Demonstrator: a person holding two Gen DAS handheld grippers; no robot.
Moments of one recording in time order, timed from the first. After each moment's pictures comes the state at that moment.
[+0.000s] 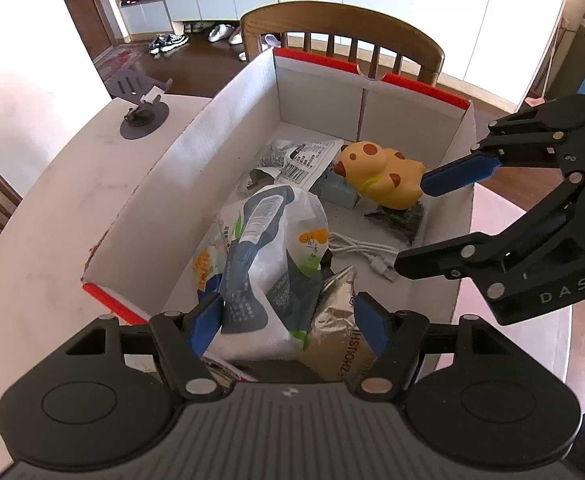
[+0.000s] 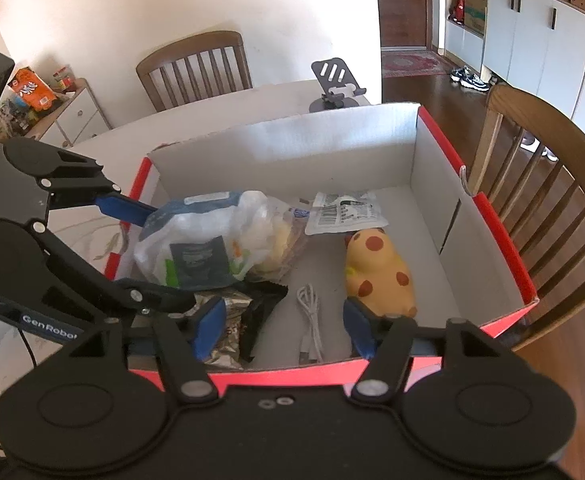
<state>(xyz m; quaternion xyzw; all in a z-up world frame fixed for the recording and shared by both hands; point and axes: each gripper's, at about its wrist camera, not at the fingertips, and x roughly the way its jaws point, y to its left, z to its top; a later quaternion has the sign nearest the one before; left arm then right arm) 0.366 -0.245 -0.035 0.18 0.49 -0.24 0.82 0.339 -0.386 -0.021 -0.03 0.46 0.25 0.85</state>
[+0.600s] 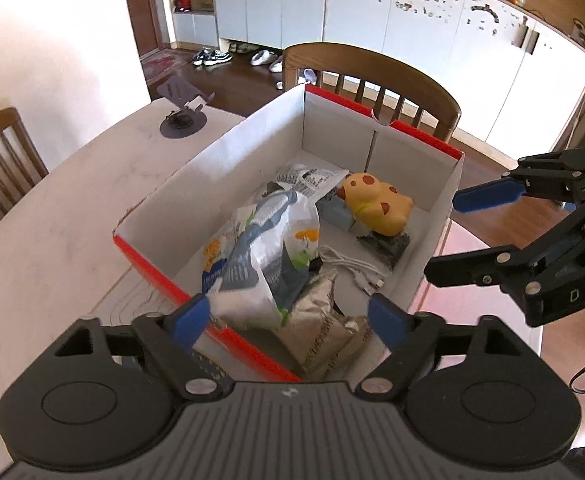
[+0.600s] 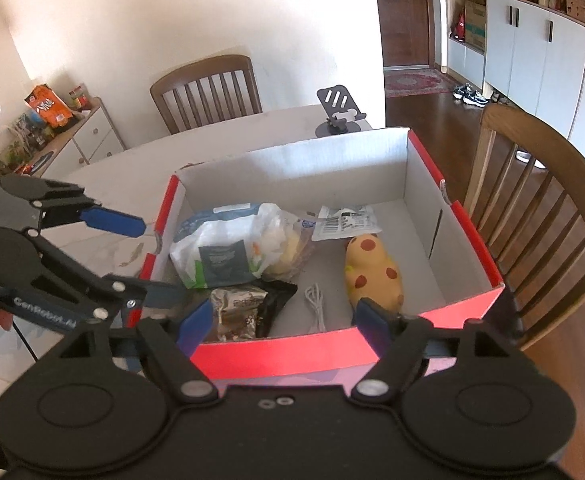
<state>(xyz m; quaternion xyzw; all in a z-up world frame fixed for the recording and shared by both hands) 0.323 -0.225 -0.008 0.10 0.46 -0.19 0.86 0.306 -0.408 0.008 -0.02 0.43 0.26 0.86</state>
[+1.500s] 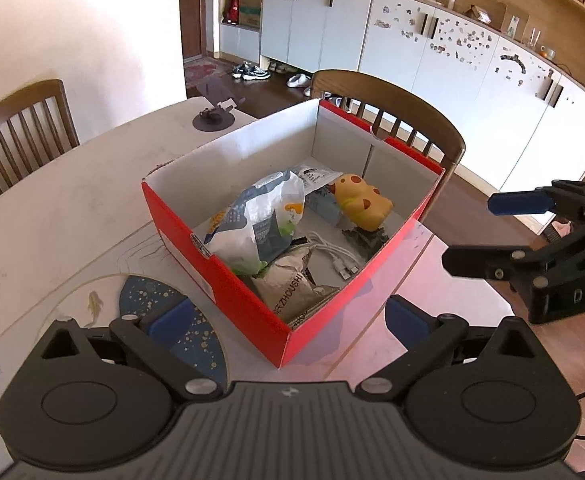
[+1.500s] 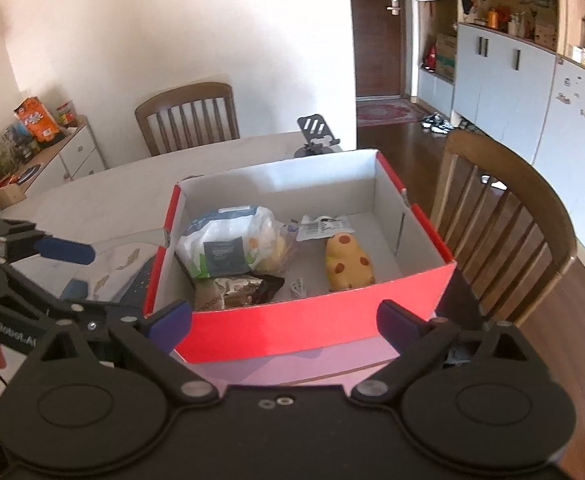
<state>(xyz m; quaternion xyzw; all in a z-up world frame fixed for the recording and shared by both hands) 0.248 -0.222 0.010 0.03 0.43 -0.14 0.89 0.248 -0.417 0.028 -0.03 0.38 0.21 0.90</state>
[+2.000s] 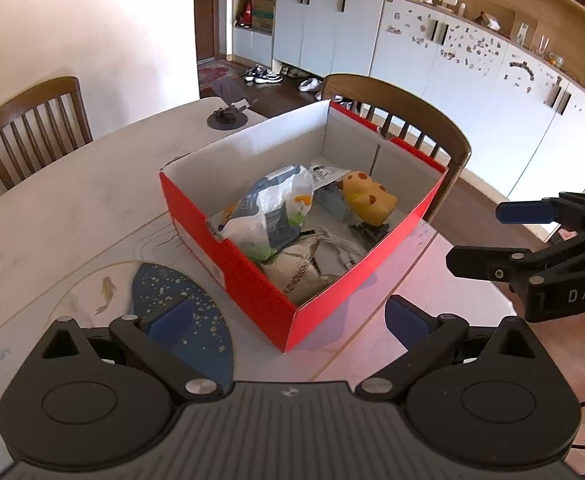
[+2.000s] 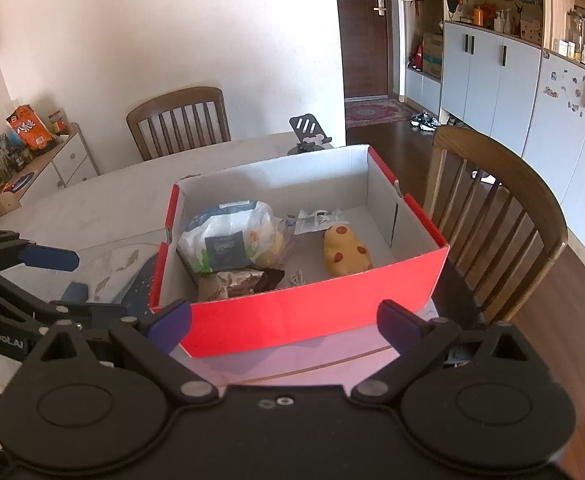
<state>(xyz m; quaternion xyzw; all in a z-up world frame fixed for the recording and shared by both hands) 0.229 -0.214 0.014 0.02 0.43 -0.12 0.89 0.231 -0.414 0.026 -0.02 0.38 0.20 0.90</state>
